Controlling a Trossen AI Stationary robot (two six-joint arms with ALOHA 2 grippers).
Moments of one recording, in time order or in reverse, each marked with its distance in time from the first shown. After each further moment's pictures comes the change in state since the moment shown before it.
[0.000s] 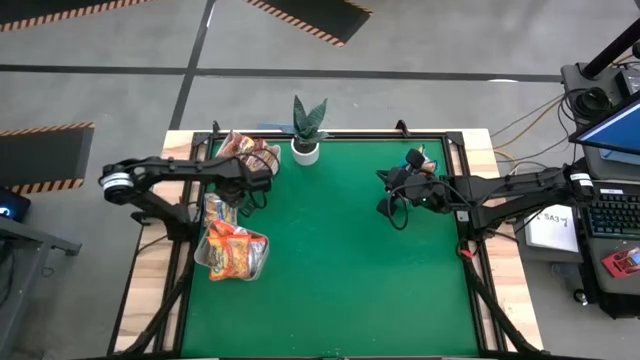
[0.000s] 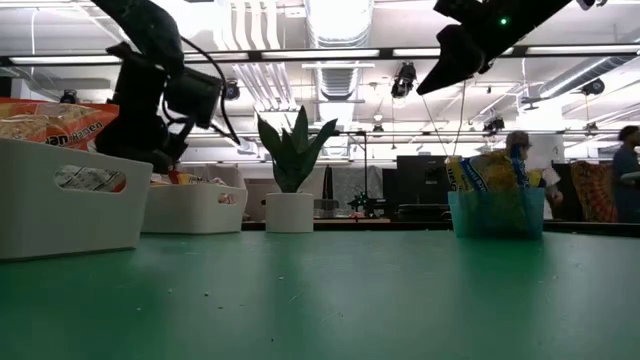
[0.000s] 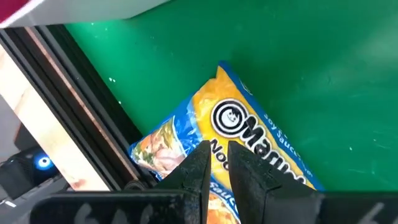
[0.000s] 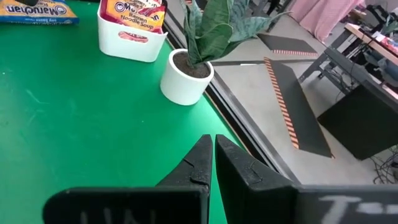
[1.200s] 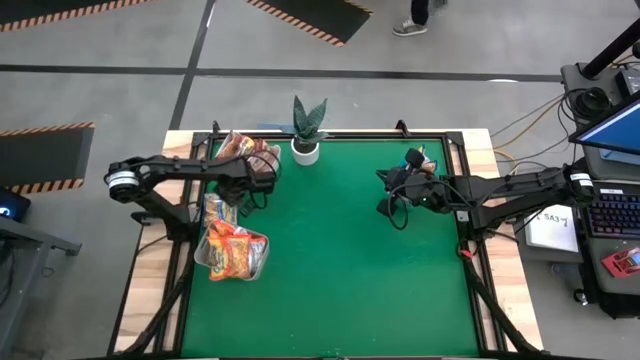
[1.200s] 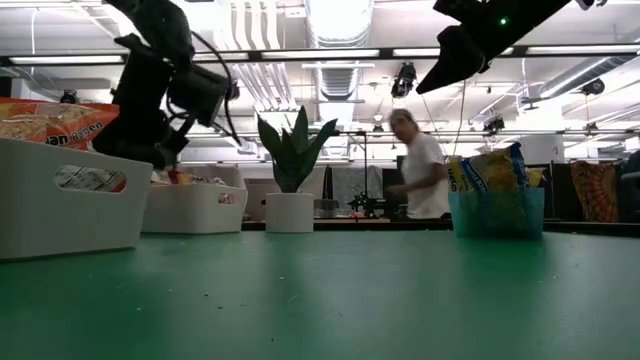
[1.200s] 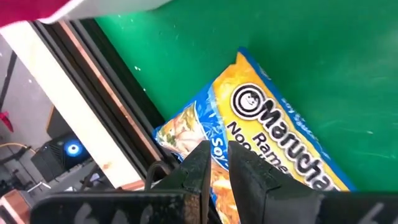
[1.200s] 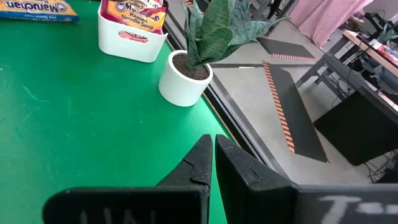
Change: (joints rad) left arm -0.029 0.044 0.073 -0.129 -0.034 -0.029; right arm 0.000 0.000 0.000 0.008 0.001 -0.038
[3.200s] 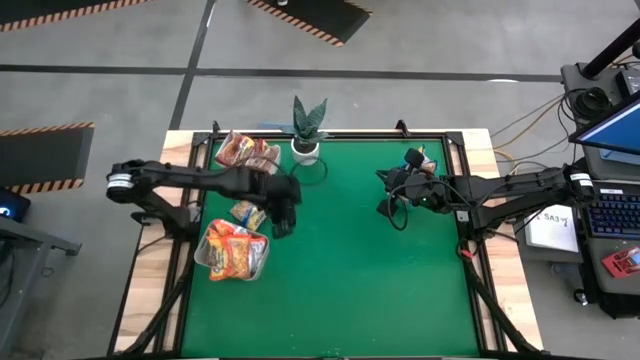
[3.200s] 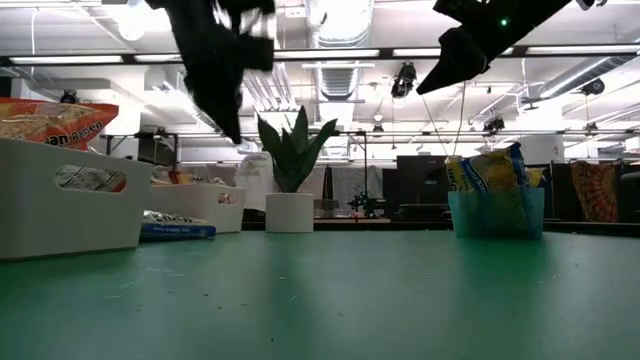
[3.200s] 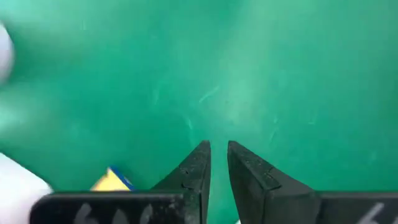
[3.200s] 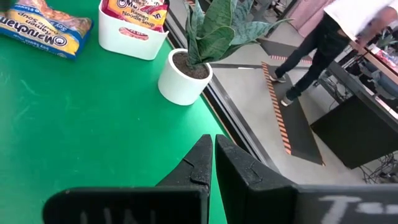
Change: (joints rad) left arm -0.257 0.000 0.244 0.489 0.326 0.480; right arm 0.000 0.000 0.000 -0.004 0.000 -0.027
